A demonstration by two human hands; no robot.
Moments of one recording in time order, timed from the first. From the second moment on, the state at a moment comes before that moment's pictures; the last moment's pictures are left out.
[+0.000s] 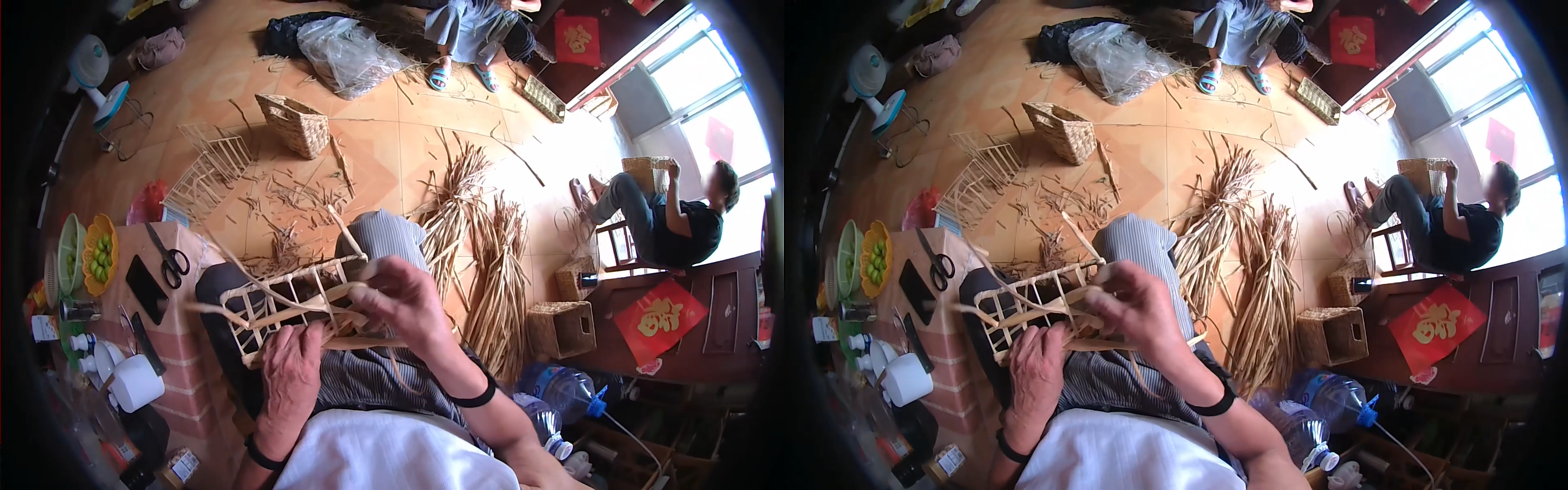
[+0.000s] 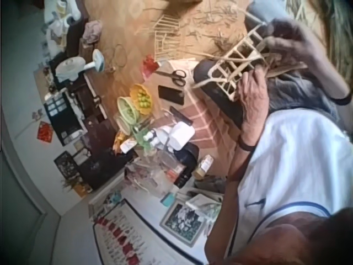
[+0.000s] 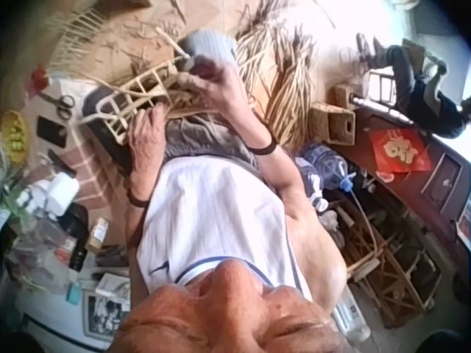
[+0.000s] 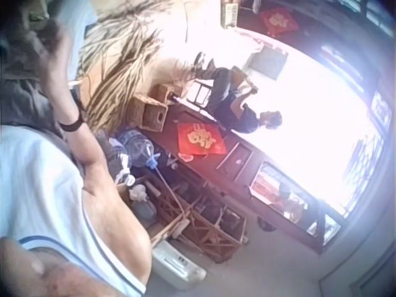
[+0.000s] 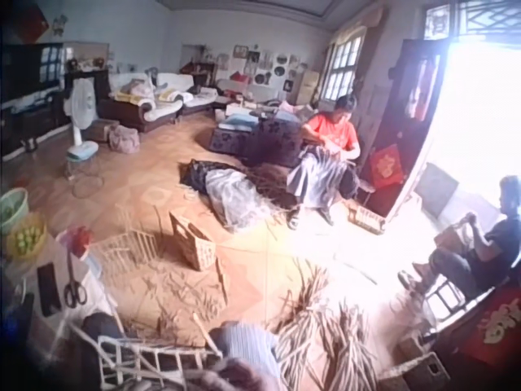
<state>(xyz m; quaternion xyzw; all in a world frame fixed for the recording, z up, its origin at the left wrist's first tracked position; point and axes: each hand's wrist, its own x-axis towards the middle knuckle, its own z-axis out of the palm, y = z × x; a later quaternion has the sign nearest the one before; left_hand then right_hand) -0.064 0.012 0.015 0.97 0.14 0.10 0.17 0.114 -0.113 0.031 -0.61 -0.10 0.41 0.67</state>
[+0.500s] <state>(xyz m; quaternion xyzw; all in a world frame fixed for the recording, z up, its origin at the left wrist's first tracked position) -0.059 0.018 0.022 0.98 0.11 0.09 0.16 0.107 -0.121 0.040 -0.83 -0.49 0.07 0.26</state>
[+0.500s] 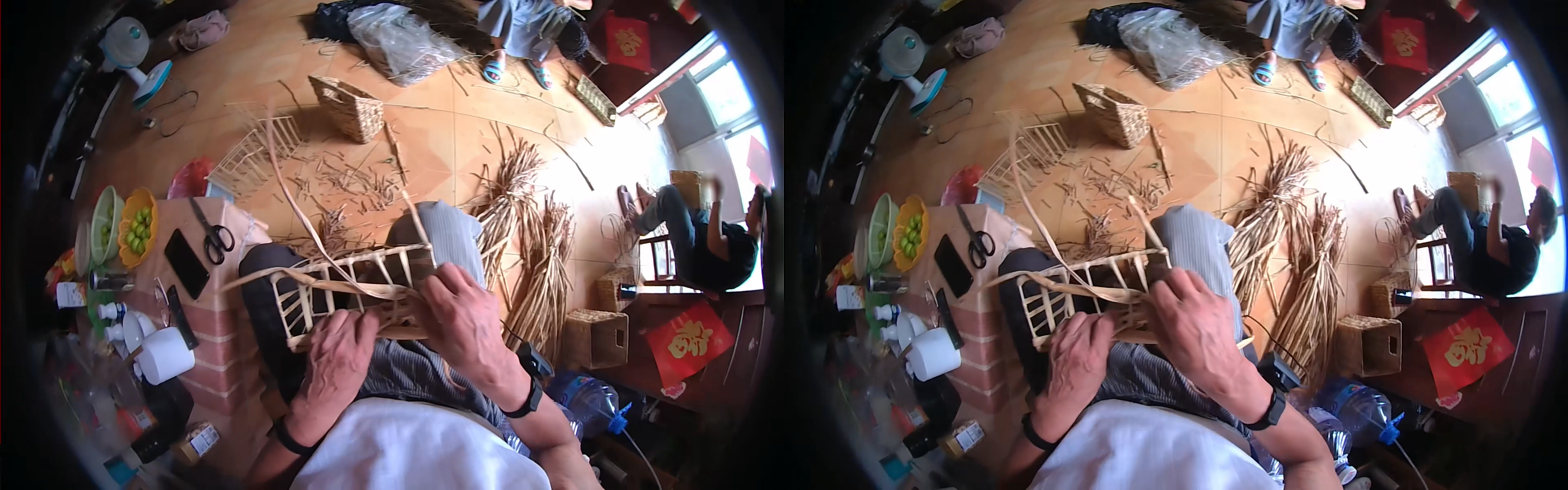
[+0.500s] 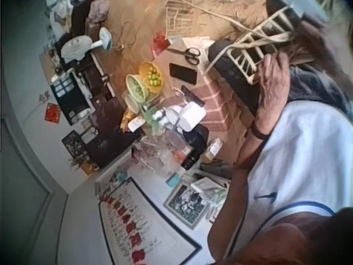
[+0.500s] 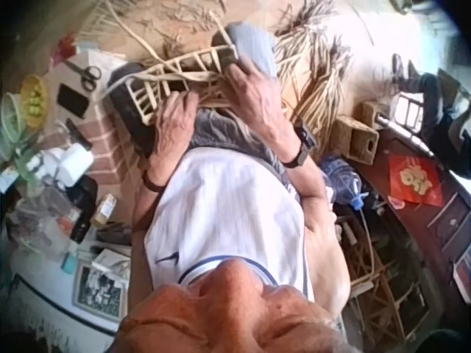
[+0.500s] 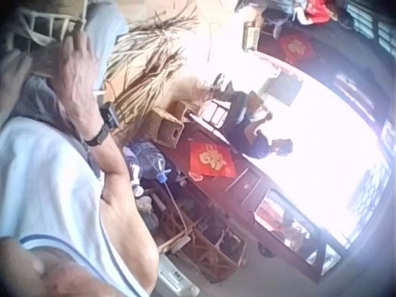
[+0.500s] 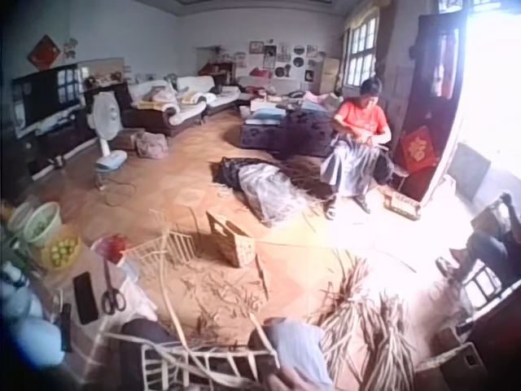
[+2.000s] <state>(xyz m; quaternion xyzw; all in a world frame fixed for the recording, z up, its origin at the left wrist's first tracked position) -0.072 0.026 0.051 0.95 0.14 0.12 0.23 0.169 -0.249 -0.033 -0.35 -0.02 0.31 0.88</state>
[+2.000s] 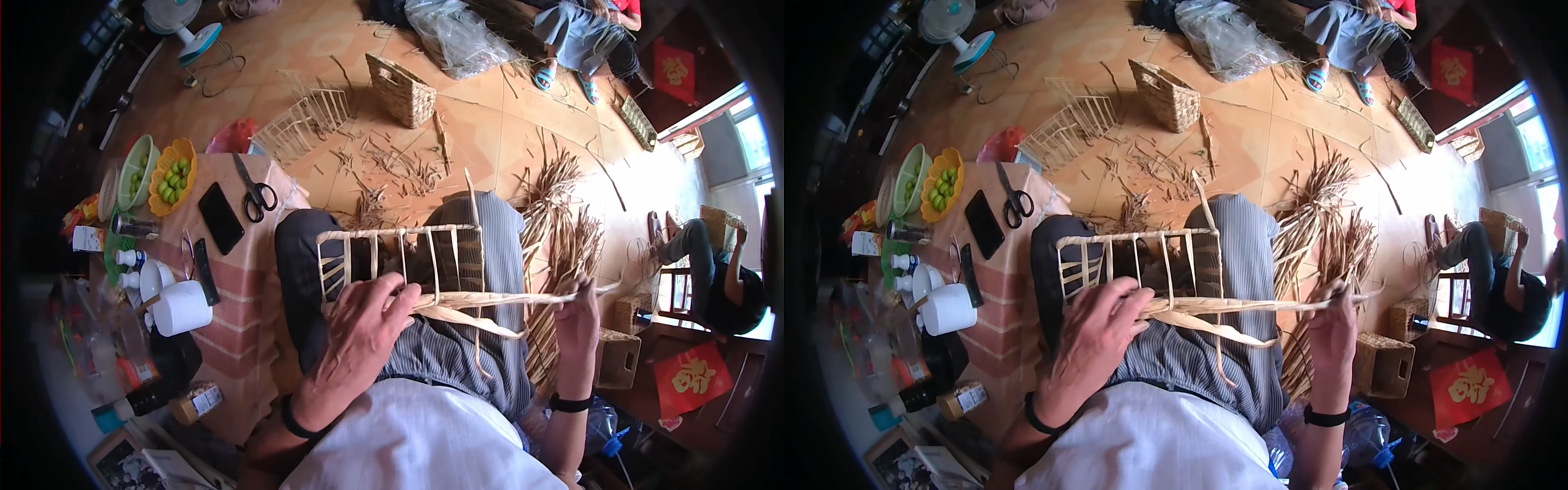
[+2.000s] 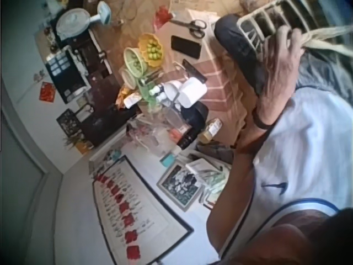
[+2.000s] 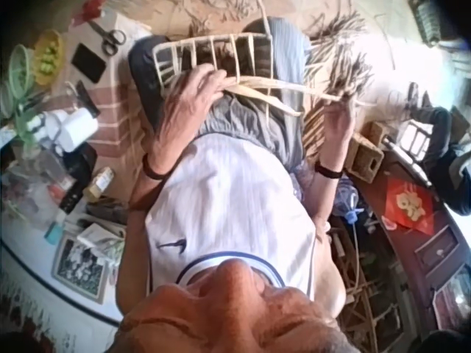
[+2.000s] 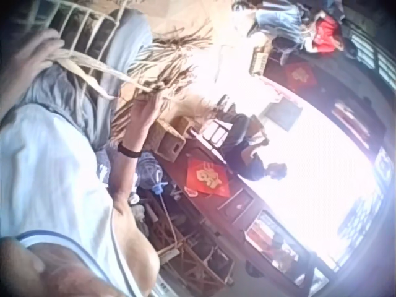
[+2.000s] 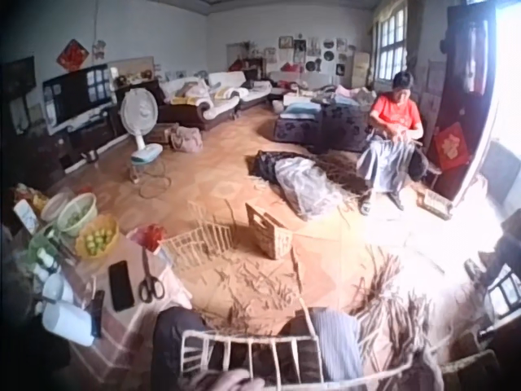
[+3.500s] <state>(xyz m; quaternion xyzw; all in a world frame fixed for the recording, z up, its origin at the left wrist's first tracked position) -0.048 0.028 0.021 0.94 0.09 0.15 0.31 0.122 -0.173 0.063 -0.55 -0.19 0.42 0.70</state>
